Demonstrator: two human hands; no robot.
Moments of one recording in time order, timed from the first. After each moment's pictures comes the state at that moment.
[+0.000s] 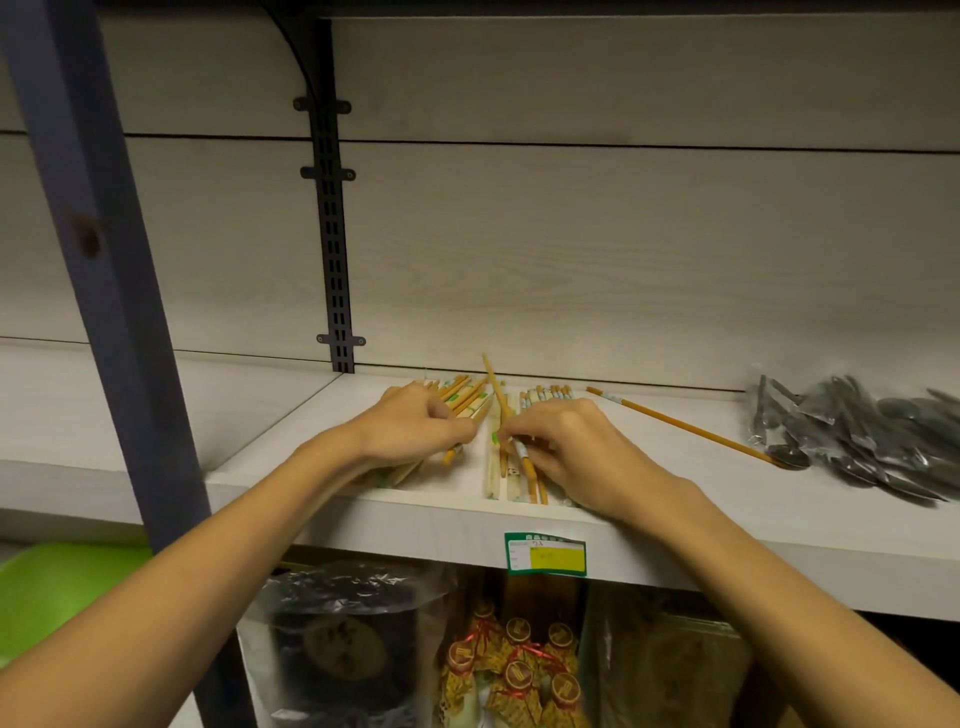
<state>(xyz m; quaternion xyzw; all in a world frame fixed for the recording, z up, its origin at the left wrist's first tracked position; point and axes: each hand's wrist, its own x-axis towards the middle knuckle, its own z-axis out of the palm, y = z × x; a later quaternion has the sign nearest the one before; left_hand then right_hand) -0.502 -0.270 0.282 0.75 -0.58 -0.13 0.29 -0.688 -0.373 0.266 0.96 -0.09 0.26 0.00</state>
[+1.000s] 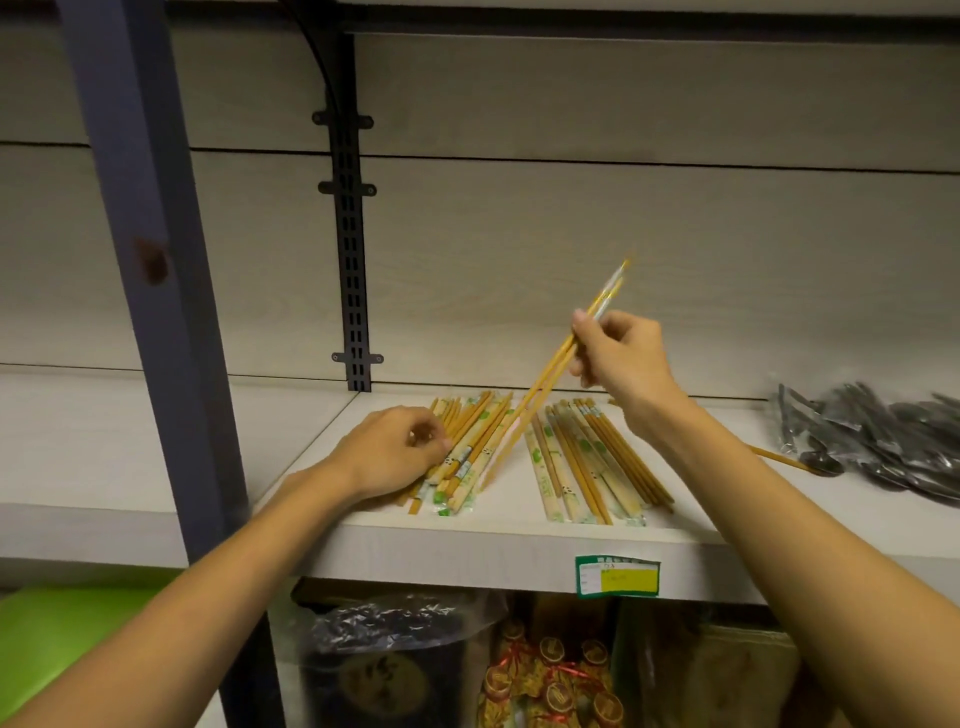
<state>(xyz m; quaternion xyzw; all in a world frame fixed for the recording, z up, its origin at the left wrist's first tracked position) -0.434 -0.255 0.265 0.75 -0.59 -0.07 0.28 -0.631 -0.388 0.322 0.68 -0.28 0.54 -0.41</state>
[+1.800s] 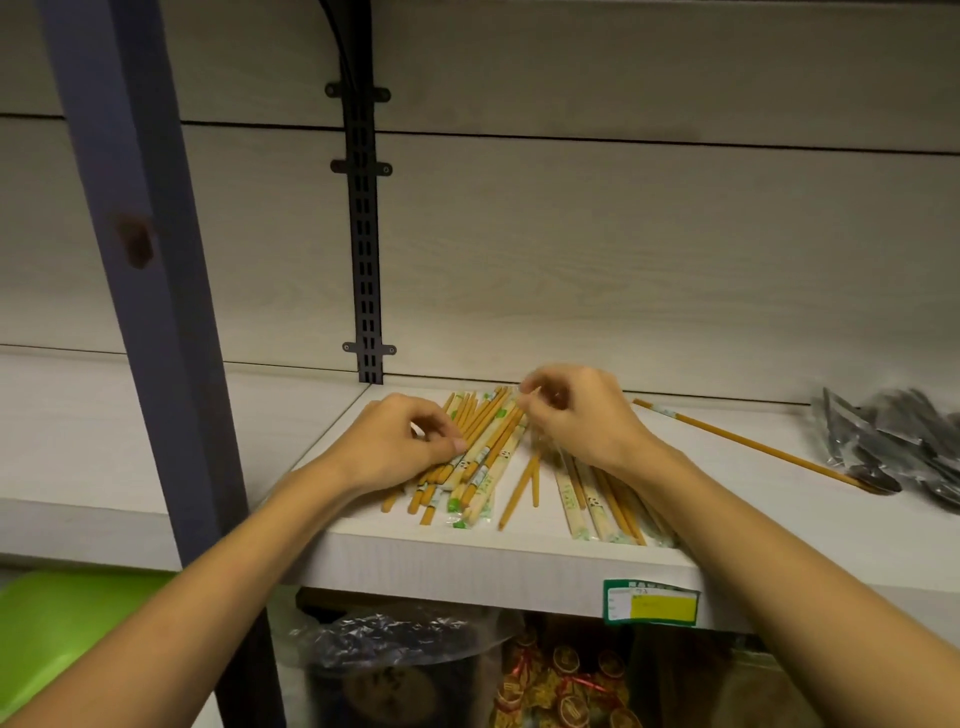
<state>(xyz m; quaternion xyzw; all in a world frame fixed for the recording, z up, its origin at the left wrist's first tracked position) -0.425 -0.256 0.267 0.72 -0.58 -0.10 0.37 -0.603 -0.391 0.281 0.89 -0.25 0.34 -0.18</state>
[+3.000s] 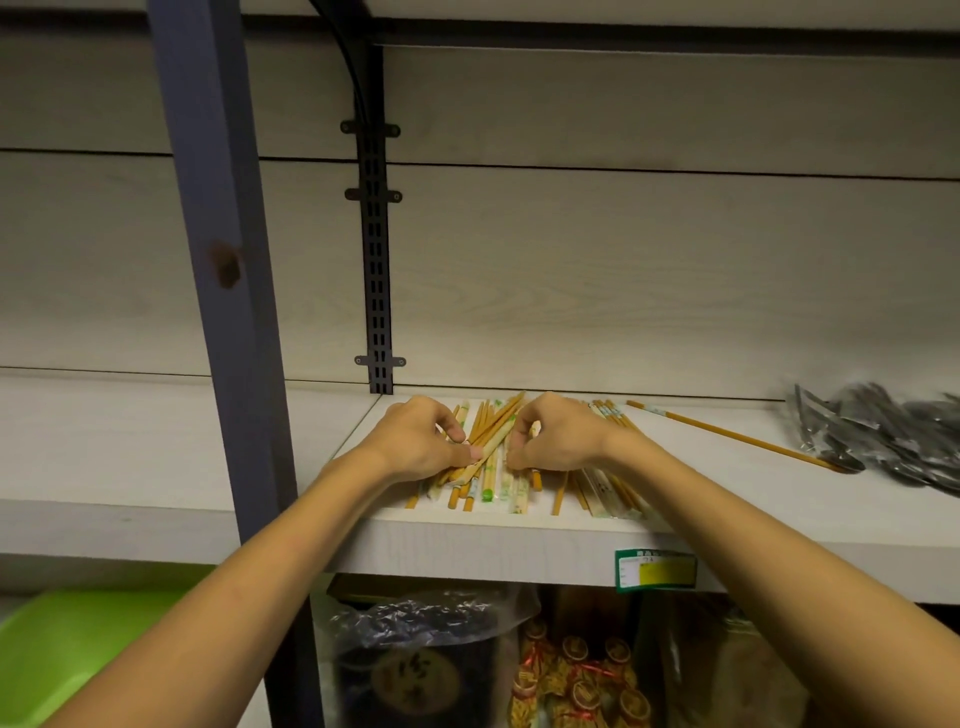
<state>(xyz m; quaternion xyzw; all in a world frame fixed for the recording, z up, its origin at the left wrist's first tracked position) -0.427 -0.251 0.276 0.77 -0.55 -0.12 0.31 -0.588 -0.342 0.295 0.90 -0.36 0.13 -0.22</state>
